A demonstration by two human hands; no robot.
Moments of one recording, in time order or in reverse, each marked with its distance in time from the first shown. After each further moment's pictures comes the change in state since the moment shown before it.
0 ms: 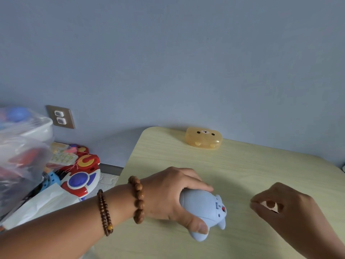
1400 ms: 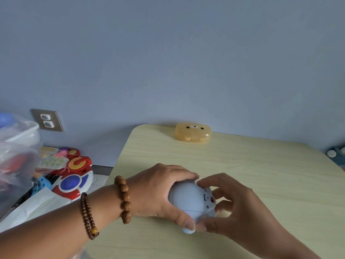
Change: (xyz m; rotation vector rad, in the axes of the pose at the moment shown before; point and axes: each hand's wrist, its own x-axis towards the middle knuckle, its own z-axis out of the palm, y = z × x) left_hand -0.002 0.009 -0.002 0.096 0.009 0.008; right_hand -0.012 -0.056 0.014 0.635 -0.289 -0.186
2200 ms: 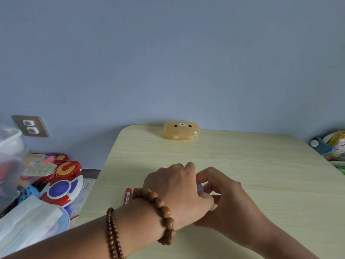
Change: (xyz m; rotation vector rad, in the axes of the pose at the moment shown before) left_hand 0.023 0.076 0.031 0.368 0.189 -0.379; right_hand -0.004 0.002 0.001 0.022 0.069 -0.075
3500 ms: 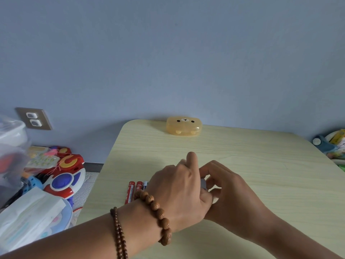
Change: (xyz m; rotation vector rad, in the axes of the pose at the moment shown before) left_hand -0.008 -0.008 0.010 -0.019 0.152 0.201; right_hand 0.003 -0.001 -0.002 -0.099 0.009 -0.045
